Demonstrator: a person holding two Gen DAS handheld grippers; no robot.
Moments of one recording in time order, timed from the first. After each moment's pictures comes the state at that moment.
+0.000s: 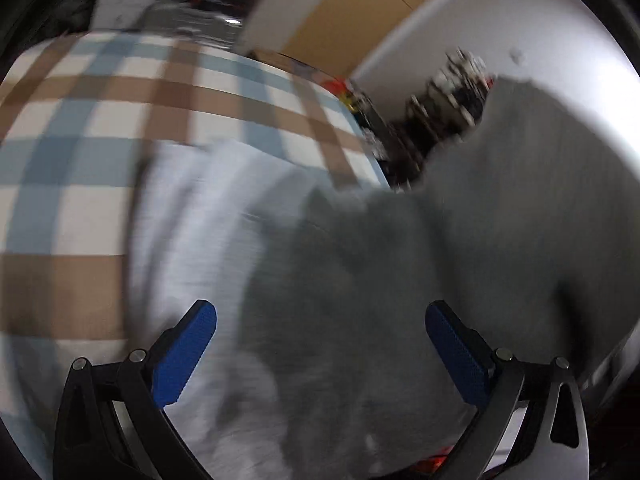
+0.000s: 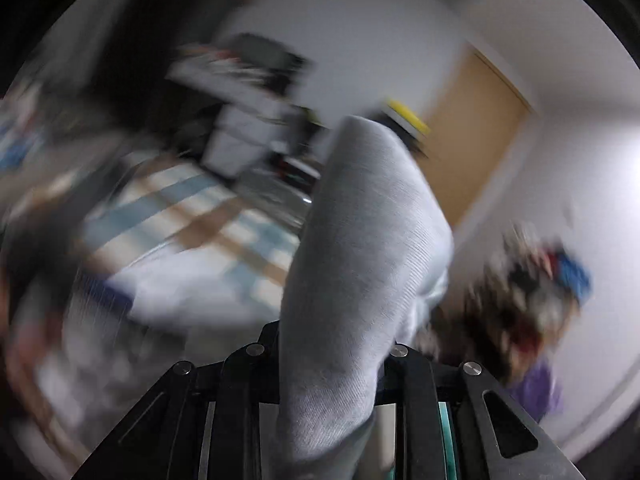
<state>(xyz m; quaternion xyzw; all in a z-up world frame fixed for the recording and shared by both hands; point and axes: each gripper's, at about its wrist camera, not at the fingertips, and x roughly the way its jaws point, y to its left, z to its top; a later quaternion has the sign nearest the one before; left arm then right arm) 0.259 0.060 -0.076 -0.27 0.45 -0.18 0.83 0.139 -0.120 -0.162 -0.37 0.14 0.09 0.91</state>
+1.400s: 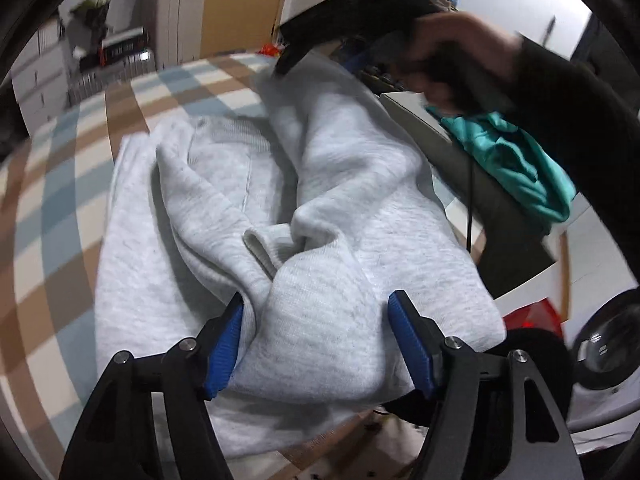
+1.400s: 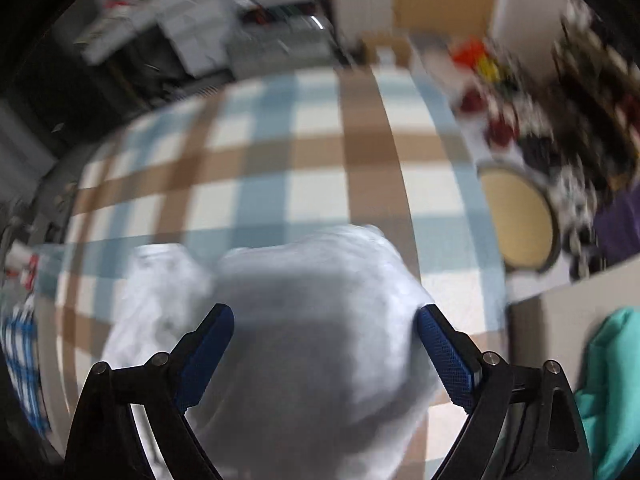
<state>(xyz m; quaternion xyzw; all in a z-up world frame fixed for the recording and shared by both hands) 0.152 -0.031 -0.079 0.03 0.46 -0.27 0.84 0.365 -0.193 -0.186 0.02 0.57 0.08 0.81</state>
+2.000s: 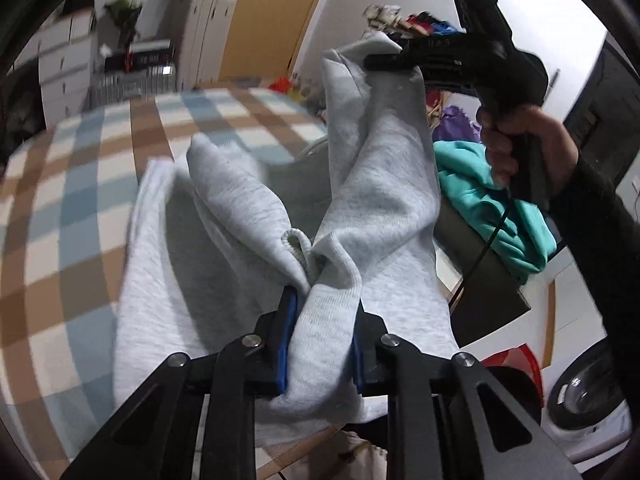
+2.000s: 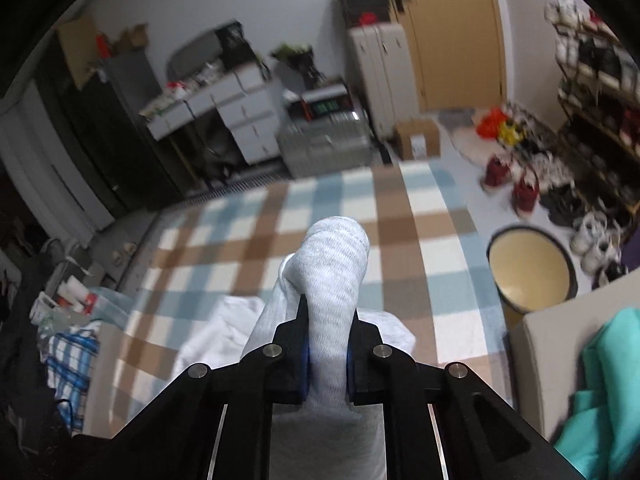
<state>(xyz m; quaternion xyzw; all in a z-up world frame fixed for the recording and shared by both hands) 0.125 0.020 -0.042 -0.05 0.41 -0.27 0.87 0.259 -0.245 -0.063 0.07 0.36 0.19 0.91</state>
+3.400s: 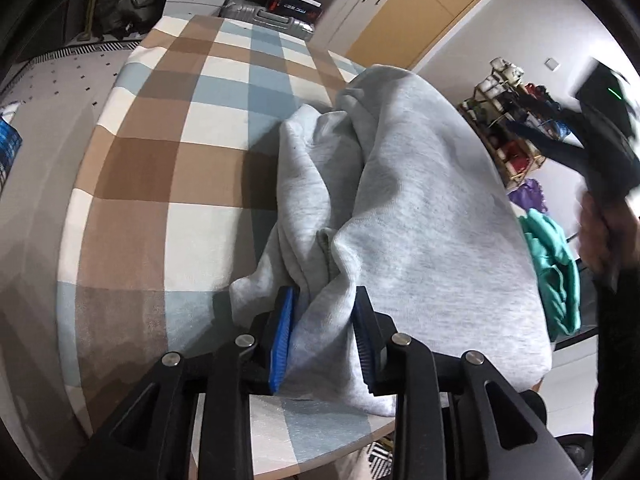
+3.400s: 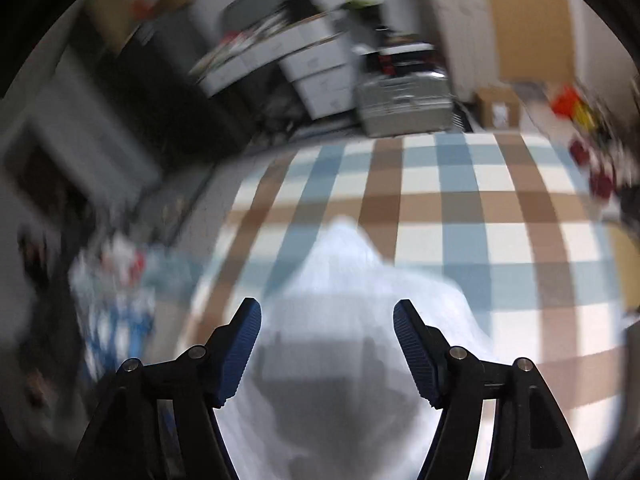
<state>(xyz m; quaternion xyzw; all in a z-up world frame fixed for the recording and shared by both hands) 0.117 0.138 -0.096 -0.21 0.47 -0.12 0.85 0.257 -0.094 -0.096 0.01 0.44 0.31 0.84</state>
